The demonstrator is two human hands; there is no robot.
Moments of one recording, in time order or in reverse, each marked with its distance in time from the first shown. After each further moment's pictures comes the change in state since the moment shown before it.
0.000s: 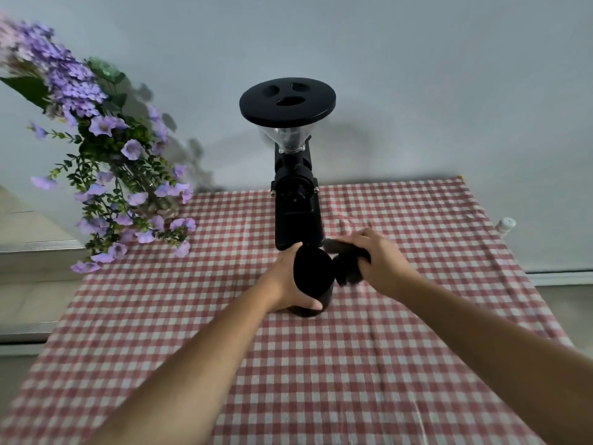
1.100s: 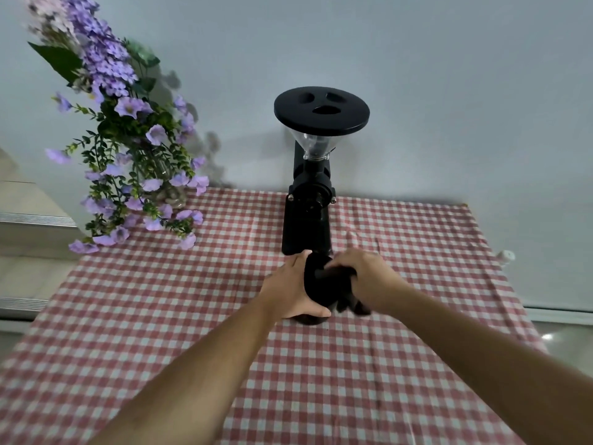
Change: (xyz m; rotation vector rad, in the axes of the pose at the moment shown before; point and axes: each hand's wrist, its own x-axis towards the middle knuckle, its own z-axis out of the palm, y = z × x) left_hand 0.005 -0.017 0.010 0.130 0.112 0.051; right_hand 0.008 -0.059 0.003 -0.190 -0.262 0.029
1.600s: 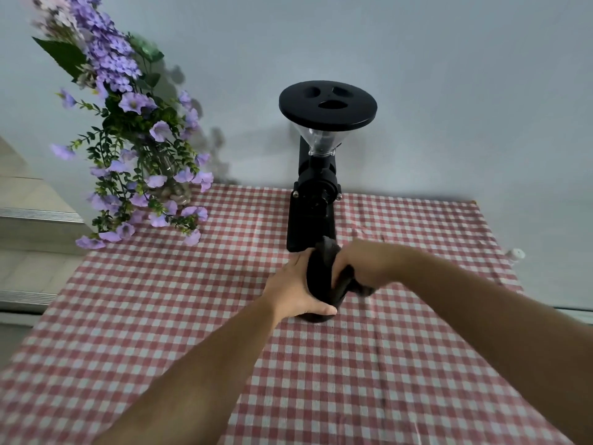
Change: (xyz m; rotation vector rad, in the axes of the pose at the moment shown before) left_hand -0.005 -0.001 0.001 -0.033 0.032 -0.034; right_hand 0.030 -0.004 -0.023 -0.200 -0.436 -0.033
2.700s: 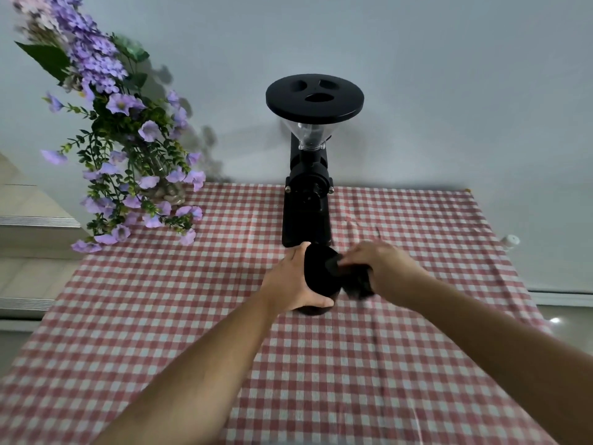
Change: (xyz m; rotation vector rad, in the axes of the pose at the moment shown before) left_hand 0.006 0.000 0.004 0.033 -0.009 0.062; right_hand -0.032 0.021 0.035 0.081 0.429 0.026
